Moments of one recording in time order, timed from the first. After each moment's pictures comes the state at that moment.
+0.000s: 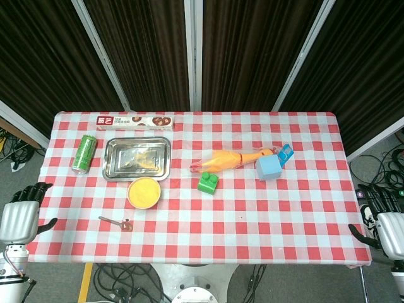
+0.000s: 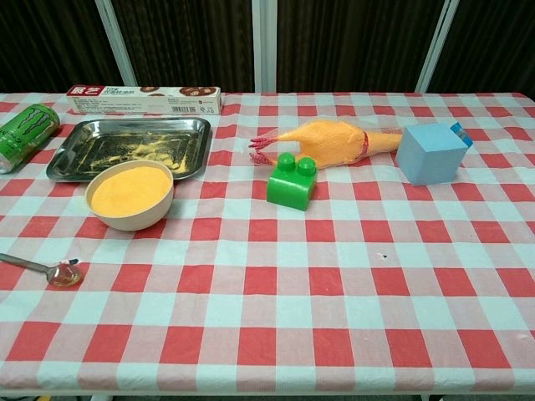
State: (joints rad) left arm -0.14 -1.21 -0.02 -1.66 1.34 1.53 0.31; right arm 0.05 -1.01 0.03 -1.56 -1.59 1.50 0.25
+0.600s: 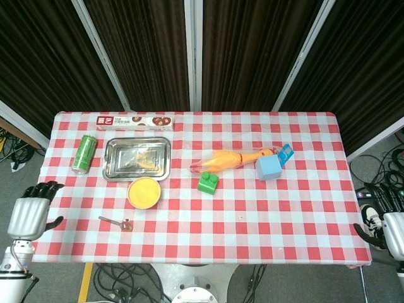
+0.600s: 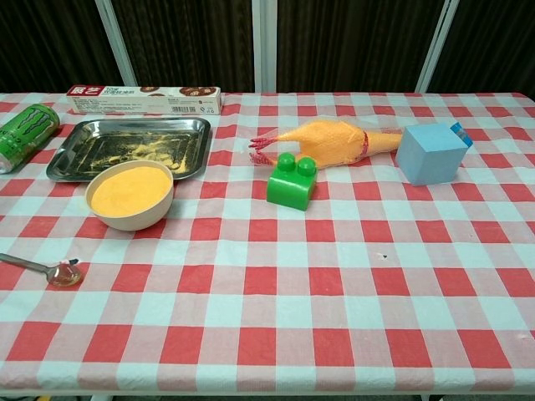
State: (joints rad) left arm -0.18 -1.19 -0.02 -1.64 1.42 1.43 0.30; right arm 0.05 -0.99 0.04 -1.56 -1.58 1.53 0.24
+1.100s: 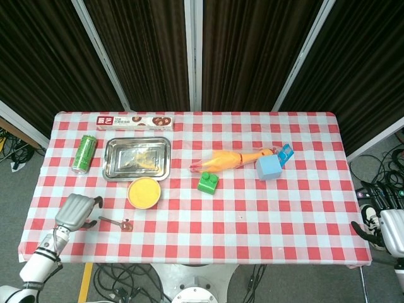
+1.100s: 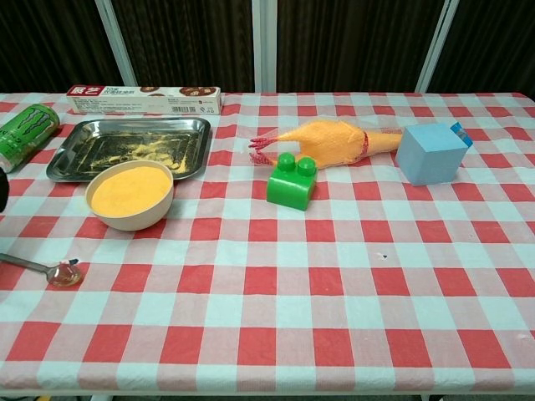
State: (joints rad) left arm -0.36 -1.30 0.01 -1.49 1.44 1.07 0.22; right arm 0.07 -0.99 0.04 -1.57 -1.57 1.50 0.23
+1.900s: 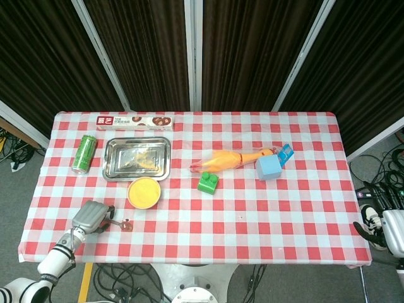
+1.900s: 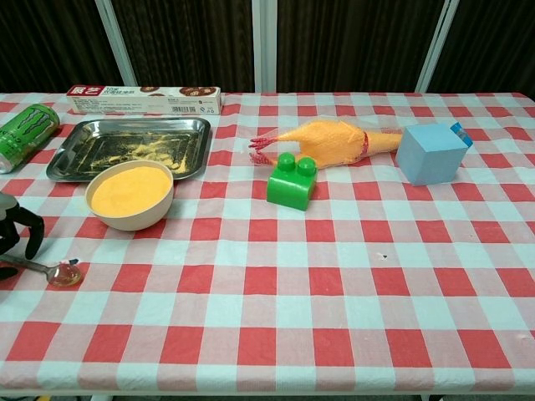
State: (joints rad) left arm -0.42 -1.40 0.04 -1.41 1.36 0.93 0.20; right arm 0.06 -0.99 0.04 -1.56 -1.56 1.50 0.24
